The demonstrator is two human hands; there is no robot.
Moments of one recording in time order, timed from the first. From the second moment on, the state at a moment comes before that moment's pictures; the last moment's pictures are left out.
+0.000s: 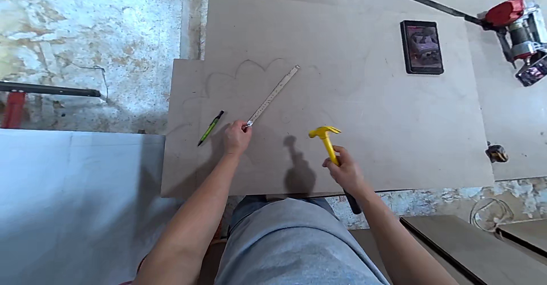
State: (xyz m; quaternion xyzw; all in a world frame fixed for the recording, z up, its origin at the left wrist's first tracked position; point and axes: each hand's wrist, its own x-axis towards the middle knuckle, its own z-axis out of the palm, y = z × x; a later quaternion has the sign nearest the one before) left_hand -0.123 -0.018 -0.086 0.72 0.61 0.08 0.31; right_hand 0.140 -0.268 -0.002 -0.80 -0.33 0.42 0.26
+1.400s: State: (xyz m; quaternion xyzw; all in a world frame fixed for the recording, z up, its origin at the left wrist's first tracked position) left_hand -0.136 -0.009 -0.072 0.70 0.59 0.03 0.39; right_hand 0.032 -0.124 -0.033 -0.74 -0.55 0.35 0.15
